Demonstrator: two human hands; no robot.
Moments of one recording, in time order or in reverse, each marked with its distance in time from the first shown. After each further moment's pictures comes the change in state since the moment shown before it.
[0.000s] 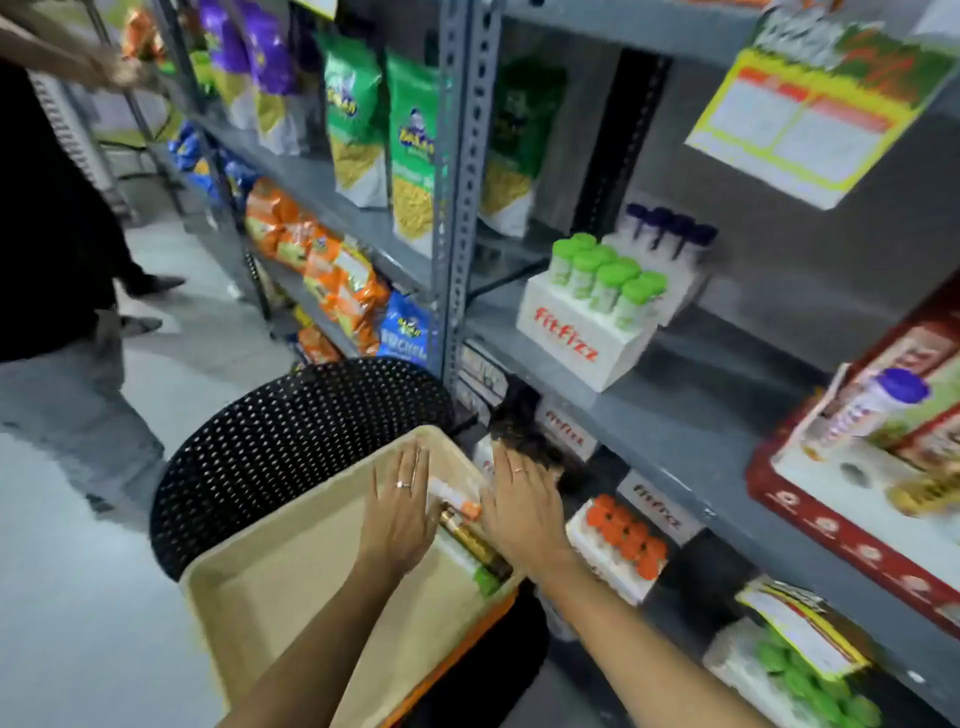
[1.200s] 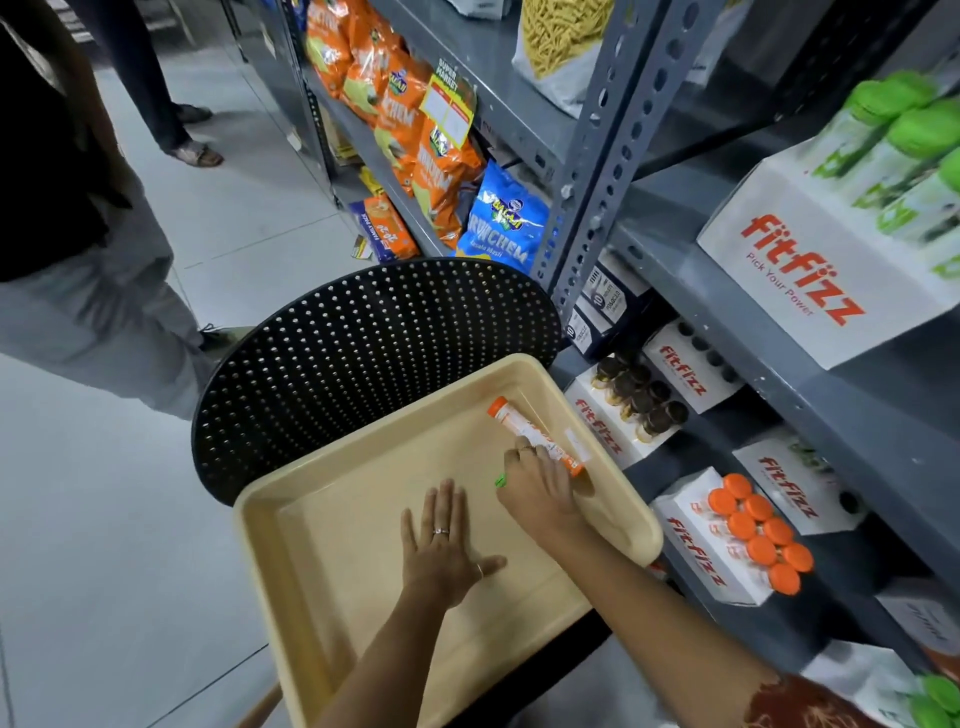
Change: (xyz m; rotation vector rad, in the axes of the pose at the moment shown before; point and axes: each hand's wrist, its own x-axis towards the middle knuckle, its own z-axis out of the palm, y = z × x) left_hand -0.047 -0.042 0.163 -0.317 -0.693 -0.343; right_hand 0.043 -0.062 0.160 -0.043 -0.511 -0.129
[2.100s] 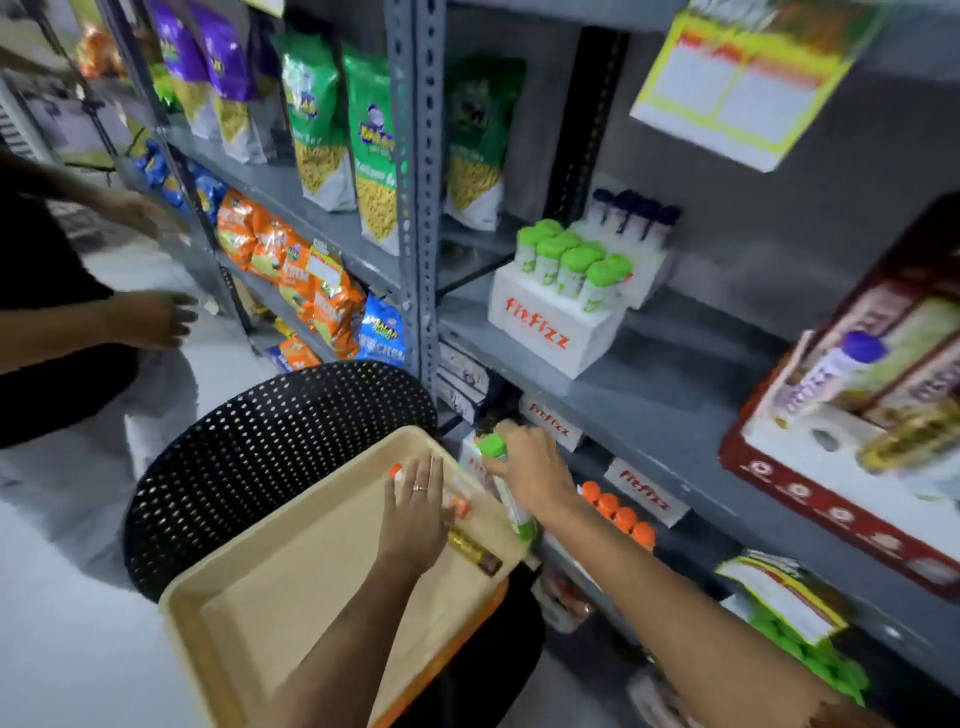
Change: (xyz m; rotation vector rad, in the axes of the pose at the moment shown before) left_hand -0.053 0.115 -0.093 0.308 0.480 0.331; right_hand -0.124 0.090 -0.158 0.406 0.350 0.197
